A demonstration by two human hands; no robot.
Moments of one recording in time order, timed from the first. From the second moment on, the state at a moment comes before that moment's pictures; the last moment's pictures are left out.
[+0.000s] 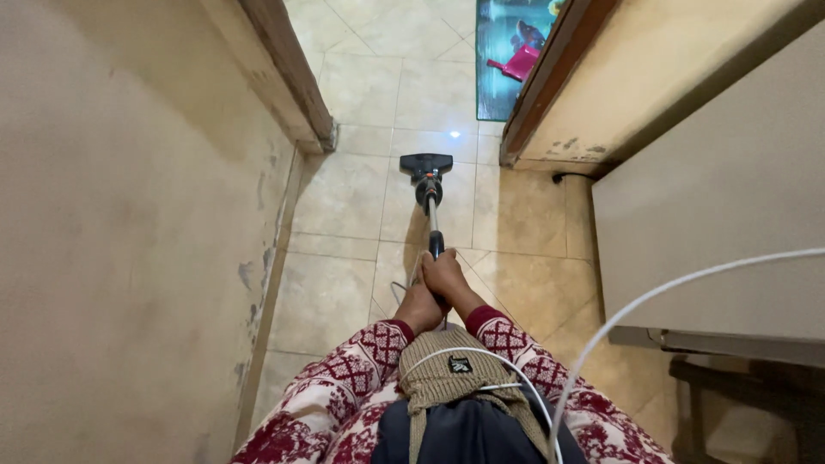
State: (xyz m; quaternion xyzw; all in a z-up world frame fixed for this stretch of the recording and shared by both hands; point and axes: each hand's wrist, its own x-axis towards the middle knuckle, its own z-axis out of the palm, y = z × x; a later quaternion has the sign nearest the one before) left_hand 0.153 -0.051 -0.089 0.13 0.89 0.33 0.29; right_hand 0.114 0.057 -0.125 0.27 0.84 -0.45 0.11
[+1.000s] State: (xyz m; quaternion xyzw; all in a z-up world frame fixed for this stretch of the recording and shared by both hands) left_hand 0.397 -0.024 -0.066 0.07 0.87 0.40 0.27; right_hand 0.338 0.093 -0.131 0.23 0.85 -0.44 0.14
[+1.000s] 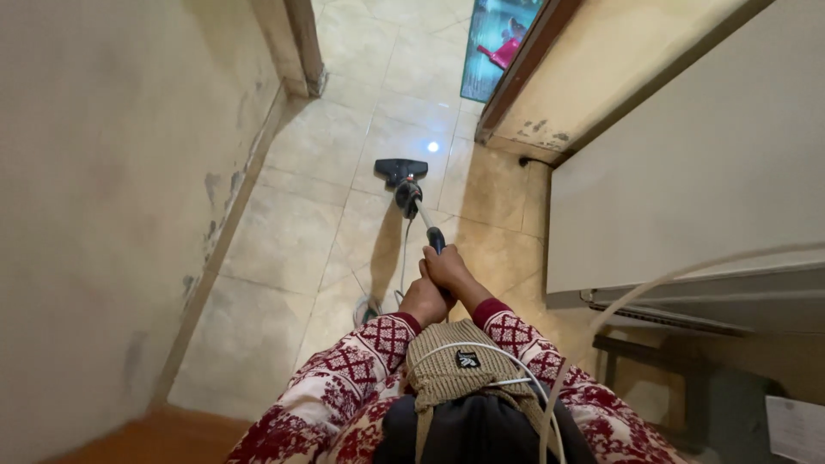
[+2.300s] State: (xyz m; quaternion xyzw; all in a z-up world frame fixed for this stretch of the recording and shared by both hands) left_hand 0.324 0.018 -0.039 0.09 0.87 0.38 0.29; right_hand 0.267 0.137 -0.092 0.18 0.85 -0.48 0.15
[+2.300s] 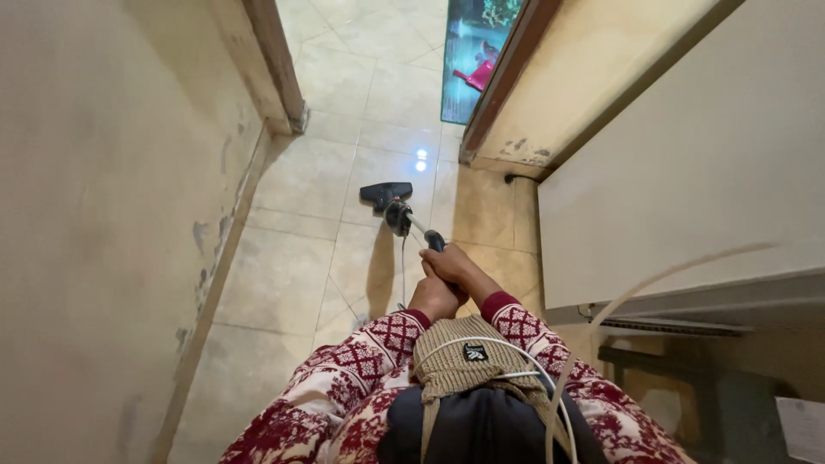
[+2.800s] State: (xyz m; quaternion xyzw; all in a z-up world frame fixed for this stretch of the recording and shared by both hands) left_hand 0.180 -0.021 -0.024 0.11 0.85 0.38 0.35; right_hand 0.134 0.103 -0.080 0.21 0.85 -0.46 0.15
